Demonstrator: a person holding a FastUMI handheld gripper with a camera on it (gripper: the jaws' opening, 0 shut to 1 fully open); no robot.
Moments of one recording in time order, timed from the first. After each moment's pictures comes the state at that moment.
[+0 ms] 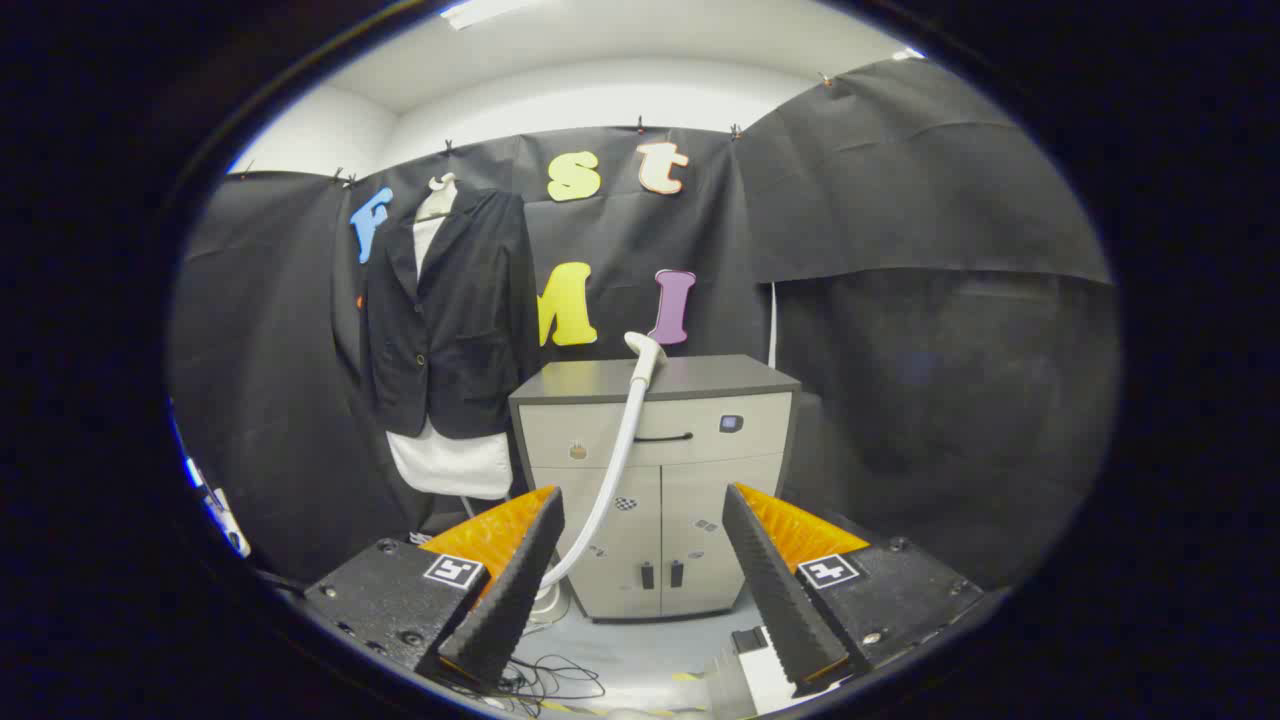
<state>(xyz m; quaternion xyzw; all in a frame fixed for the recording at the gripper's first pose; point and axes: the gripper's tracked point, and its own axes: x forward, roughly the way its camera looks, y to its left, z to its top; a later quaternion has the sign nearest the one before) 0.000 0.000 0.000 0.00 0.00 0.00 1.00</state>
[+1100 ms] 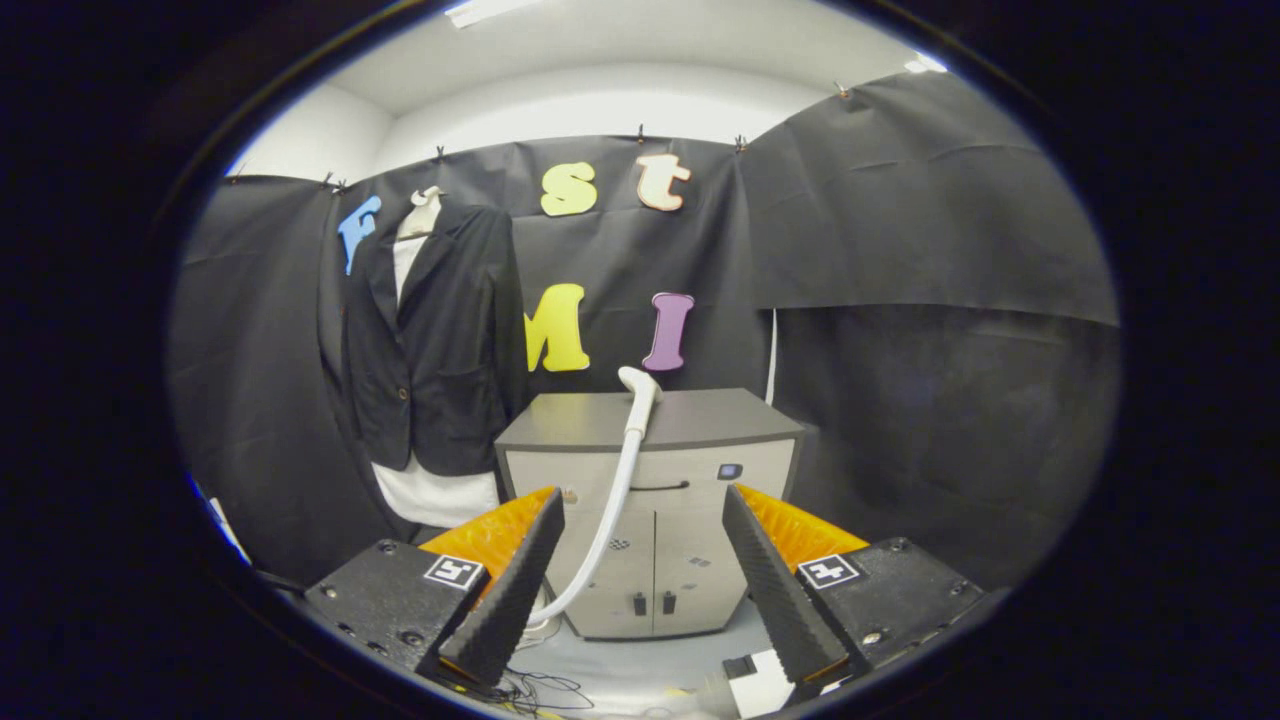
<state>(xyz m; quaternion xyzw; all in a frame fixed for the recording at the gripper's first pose) 0.064 0.003 0.087 0.00 -0.01 0.00 1.00</state>
